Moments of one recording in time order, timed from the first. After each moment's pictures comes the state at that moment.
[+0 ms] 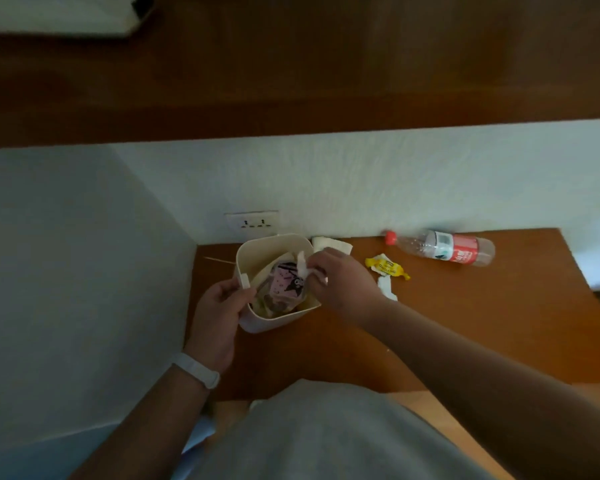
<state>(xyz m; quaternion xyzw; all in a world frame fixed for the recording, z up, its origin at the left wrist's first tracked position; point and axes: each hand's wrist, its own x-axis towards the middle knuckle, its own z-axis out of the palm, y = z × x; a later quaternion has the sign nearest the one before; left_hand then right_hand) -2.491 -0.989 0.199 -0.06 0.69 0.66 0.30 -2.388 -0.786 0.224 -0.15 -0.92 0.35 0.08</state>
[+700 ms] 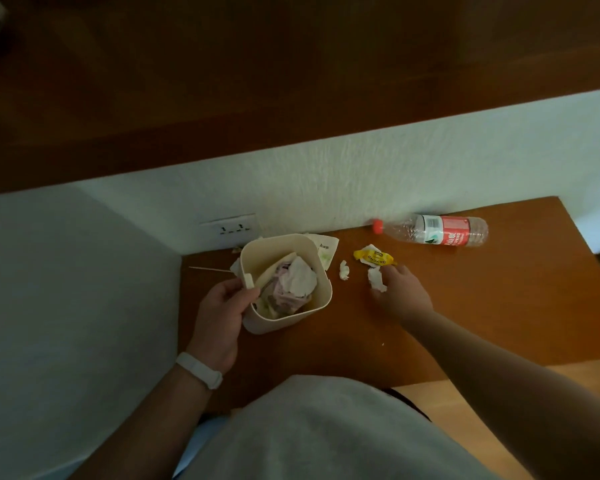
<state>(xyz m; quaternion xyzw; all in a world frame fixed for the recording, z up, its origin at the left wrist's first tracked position) -2.485 -0.946 0.202 -0.06 0.71 0.63 0.31 -2.306 -0.693 0.111 -0.42 -0.86 0.28 -0.08</state>
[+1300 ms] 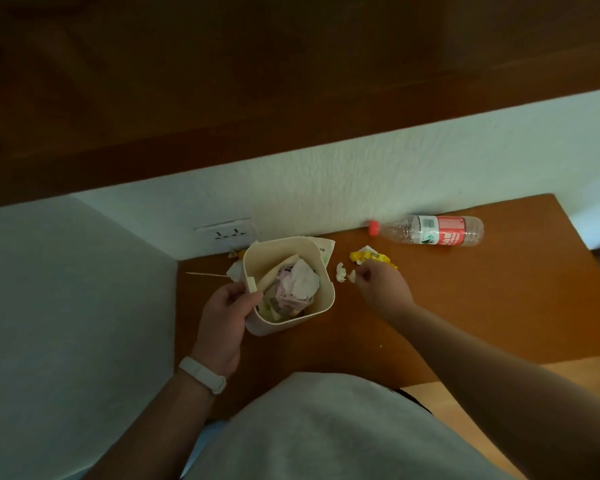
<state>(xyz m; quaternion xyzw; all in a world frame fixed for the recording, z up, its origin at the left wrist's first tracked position) -2.480 -0.937 0.202 -0.04 0.72 0.62 0.32 -2.334 -0.708 0.145 -0.41 -0.84 0.36 0.01</state>
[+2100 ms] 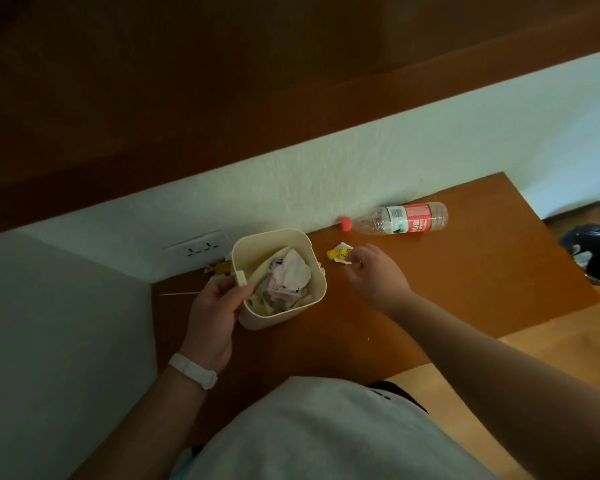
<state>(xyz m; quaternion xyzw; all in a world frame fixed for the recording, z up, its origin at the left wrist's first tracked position) -2.497 -0.910 0.208 0.01 0.70 0.62 0.36 -2.315 -0.705 0.174 -0.39 -0.85 0.34 0.09</state>
